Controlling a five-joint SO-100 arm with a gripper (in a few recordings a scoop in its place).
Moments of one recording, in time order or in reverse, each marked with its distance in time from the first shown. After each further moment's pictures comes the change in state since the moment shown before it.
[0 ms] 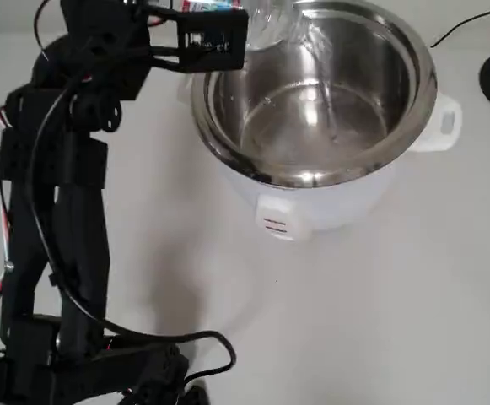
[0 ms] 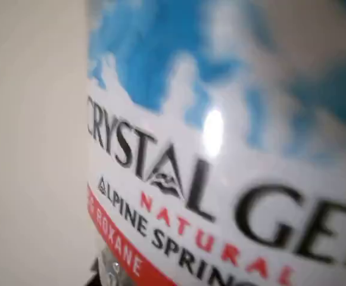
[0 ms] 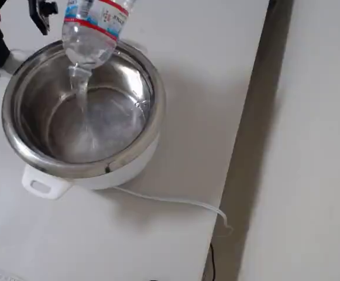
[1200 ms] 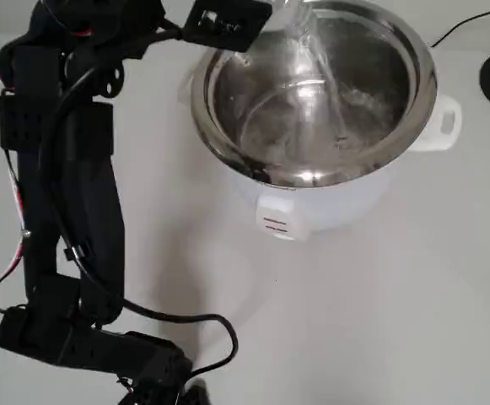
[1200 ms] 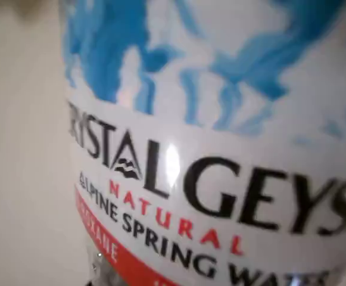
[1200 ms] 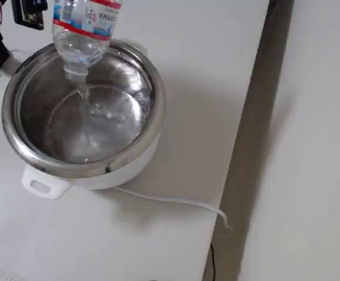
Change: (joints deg) arm 6.0 -12.7 -27.3 9.6 17.8
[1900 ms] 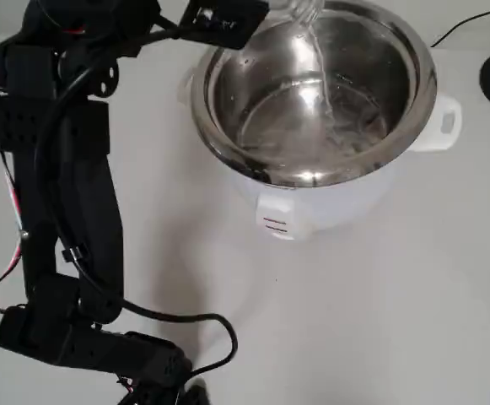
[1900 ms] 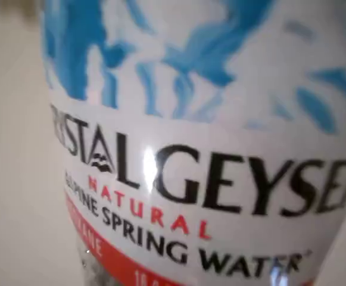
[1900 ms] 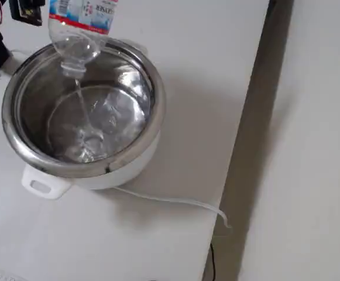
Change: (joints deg) arm 0.6 0.0 -1.4 1.6 2.1
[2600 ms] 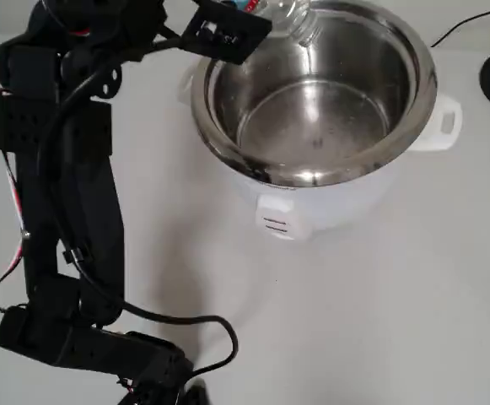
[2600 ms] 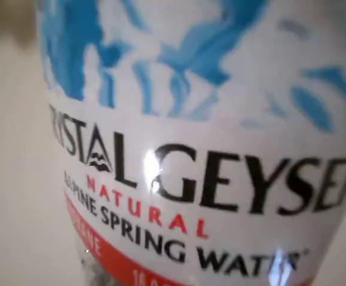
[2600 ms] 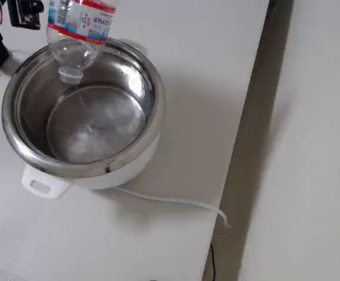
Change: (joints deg) arm 0.5 0.0 0.0 3.3 2.5
